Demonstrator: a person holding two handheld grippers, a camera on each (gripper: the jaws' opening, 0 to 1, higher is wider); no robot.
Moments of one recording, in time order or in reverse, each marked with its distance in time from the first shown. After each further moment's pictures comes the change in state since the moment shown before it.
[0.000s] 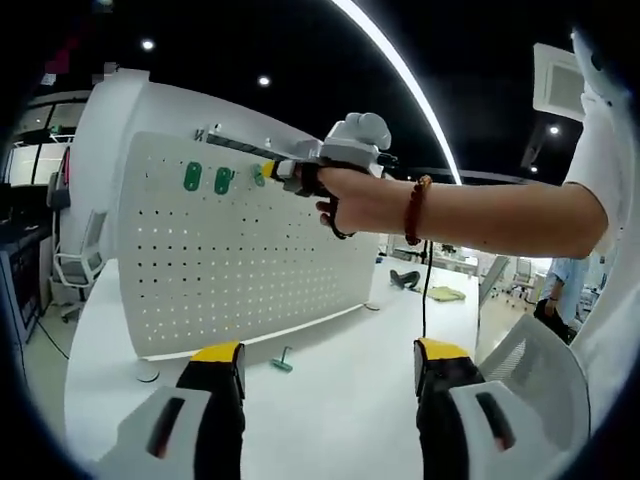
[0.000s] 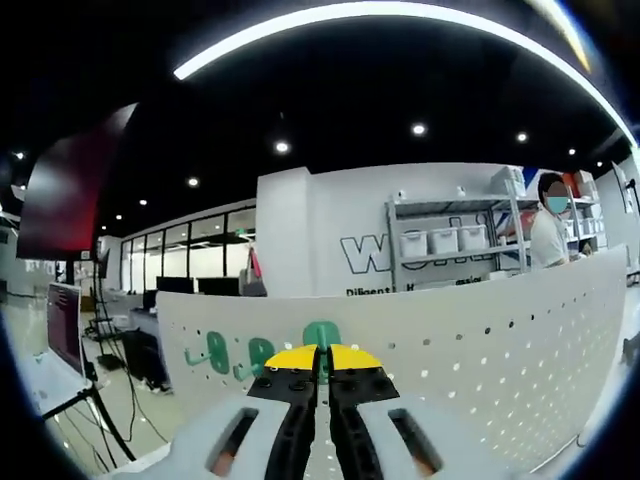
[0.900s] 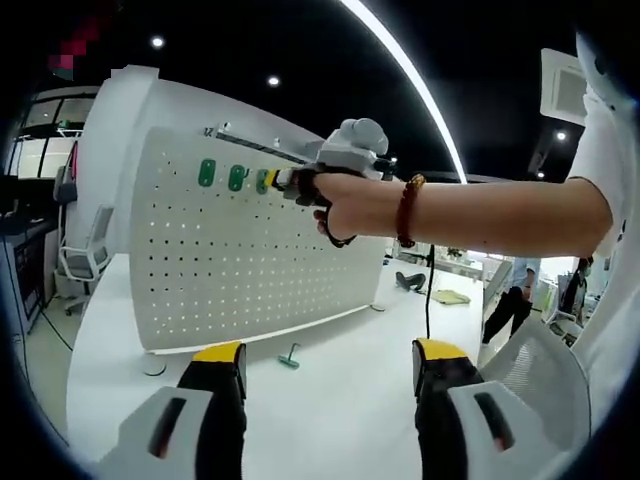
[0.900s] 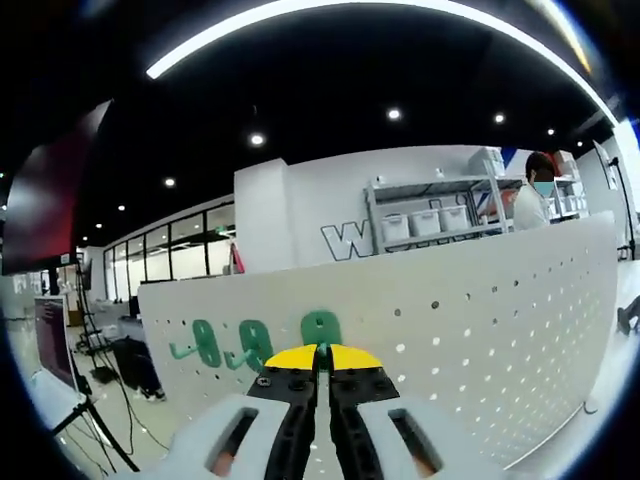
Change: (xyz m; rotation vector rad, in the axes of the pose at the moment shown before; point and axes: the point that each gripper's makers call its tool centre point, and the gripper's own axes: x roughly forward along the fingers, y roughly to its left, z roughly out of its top) left arm -0.007 0.009 0.000 -0.019 -0.010 0.029; right arm 0.008 0.001 -0.023 0.052 0.043 -0.084
